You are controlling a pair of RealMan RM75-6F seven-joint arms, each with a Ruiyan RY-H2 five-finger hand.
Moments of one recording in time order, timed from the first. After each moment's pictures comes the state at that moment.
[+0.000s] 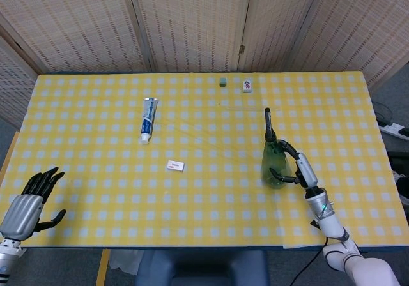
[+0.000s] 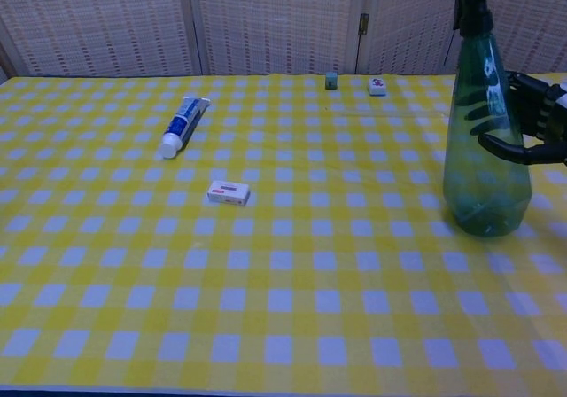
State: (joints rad) left arm -0.17 -1.07 0.03 -1.59 1.59 1.39 -0.16; right arm 0.47 -1.88 0.02 -0.45 -1.57 1.43 1.39
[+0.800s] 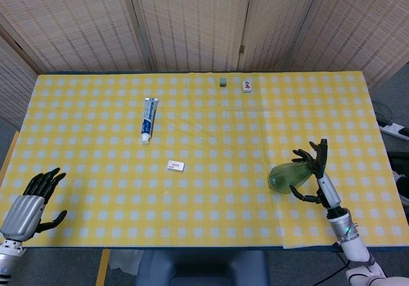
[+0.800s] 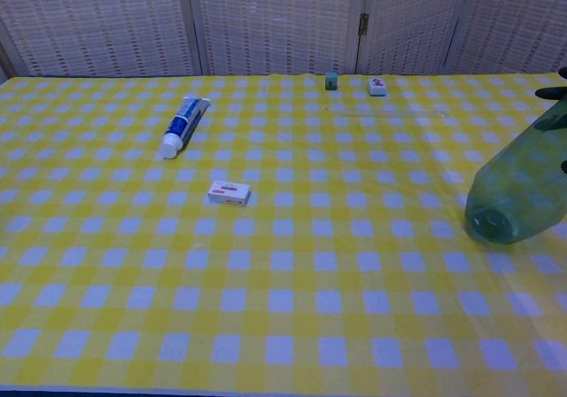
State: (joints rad) left arm -0.17 -1.07 0.03 -1.60 1.60 1.40 -0.14; right arm 0.31 -1.77 -0.03 -0.55 -1.61 1.60 1.36
